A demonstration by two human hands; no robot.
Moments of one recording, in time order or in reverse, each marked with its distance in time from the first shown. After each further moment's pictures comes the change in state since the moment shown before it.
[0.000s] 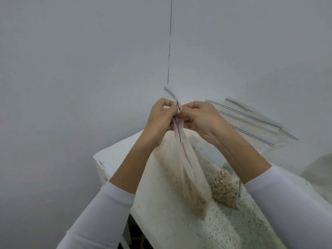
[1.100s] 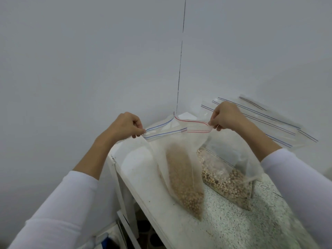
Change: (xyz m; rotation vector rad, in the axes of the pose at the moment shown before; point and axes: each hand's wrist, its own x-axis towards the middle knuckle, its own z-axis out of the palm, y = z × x) left_hand 0.020 -0.040 -0.139 0.887 -0.069 -0.099; right_hand 0.049 0.017 -0.050 -1.096 0.096 0.102
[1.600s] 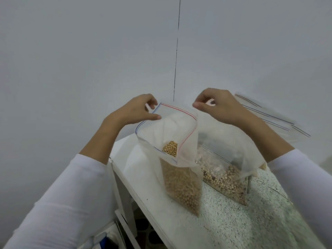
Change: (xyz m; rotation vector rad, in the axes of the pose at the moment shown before) left_hand 0.018 0.050 -0.007 0.082 -0.051 0.283; right_hand -0.031 -0.019 -0.019 0.157 0.121 -0.531
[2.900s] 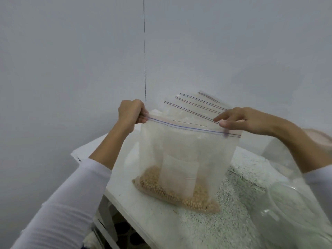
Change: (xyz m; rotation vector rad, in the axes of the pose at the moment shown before) left_hand 0.002 0.082 0.056 -0.830 0.318 -0.505; right_hand -0.113 0.042 -0.108 -0.115 -0.415 0.252
